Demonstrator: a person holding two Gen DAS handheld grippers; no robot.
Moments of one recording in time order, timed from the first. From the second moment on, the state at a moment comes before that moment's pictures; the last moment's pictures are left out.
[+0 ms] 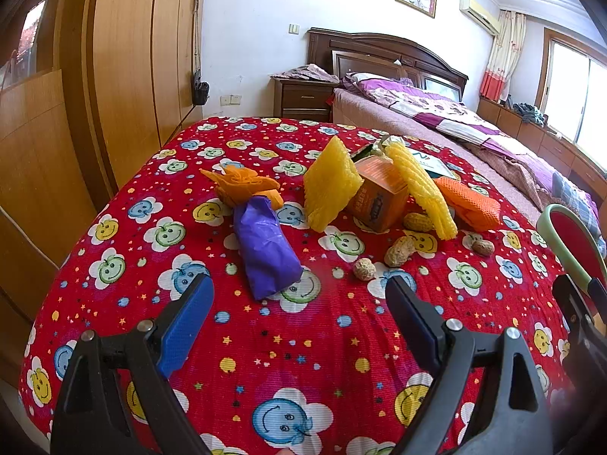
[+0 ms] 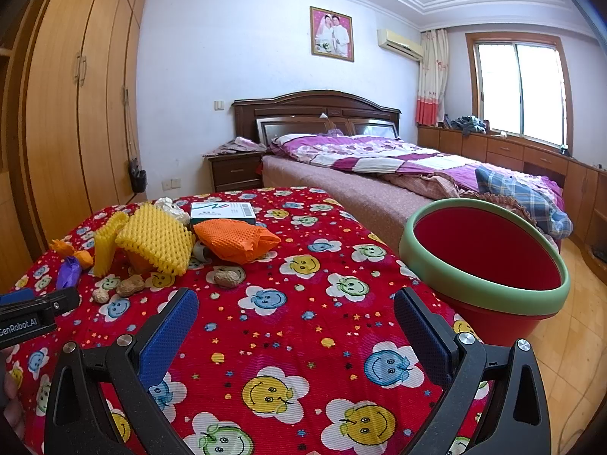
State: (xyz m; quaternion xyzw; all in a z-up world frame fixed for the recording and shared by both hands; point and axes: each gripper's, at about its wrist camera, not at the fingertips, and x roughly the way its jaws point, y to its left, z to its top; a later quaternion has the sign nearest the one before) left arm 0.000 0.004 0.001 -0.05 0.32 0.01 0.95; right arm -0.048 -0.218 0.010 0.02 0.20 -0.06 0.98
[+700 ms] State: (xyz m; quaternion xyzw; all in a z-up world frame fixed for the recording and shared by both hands) left arm 0.036 0.022 0.011 -0.07 0.36 0.00 0.93; right arm -0.001 -0.237 0.019 0.07 0.29 -0.01 0.95
